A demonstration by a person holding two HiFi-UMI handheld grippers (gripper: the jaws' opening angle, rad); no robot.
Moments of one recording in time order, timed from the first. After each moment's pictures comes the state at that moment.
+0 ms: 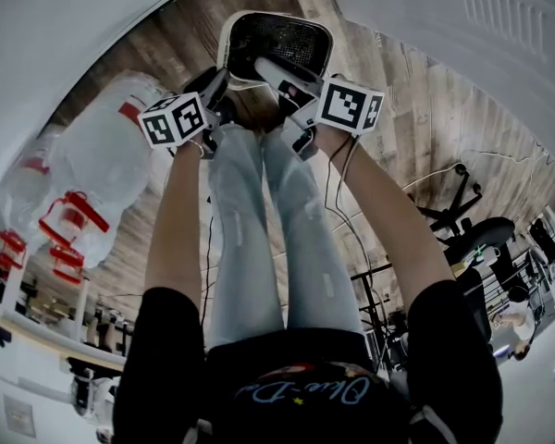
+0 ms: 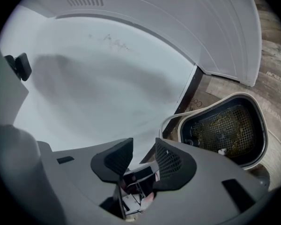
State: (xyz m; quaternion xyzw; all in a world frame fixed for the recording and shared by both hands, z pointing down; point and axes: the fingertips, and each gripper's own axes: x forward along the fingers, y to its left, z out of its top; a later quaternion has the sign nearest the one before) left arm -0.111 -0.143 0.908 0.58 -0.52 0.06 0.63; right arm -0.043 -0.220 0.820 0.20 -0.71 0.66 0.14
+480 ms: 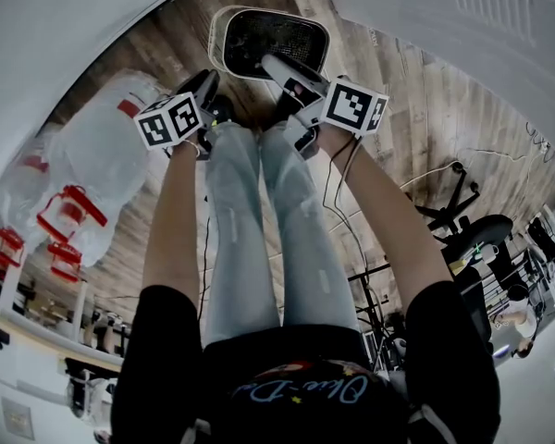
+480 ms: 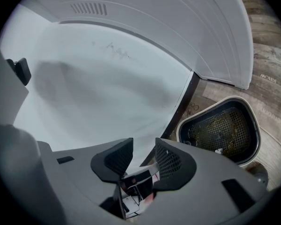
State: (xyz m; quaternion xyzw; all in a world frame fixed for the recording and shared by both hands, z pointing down) left arm -0.123 -0.127 0.907 0.55 -0.54 0.08 0.63; right arm -0.028 -0.226 0.808 0.23 -0.70 0.66 0.12
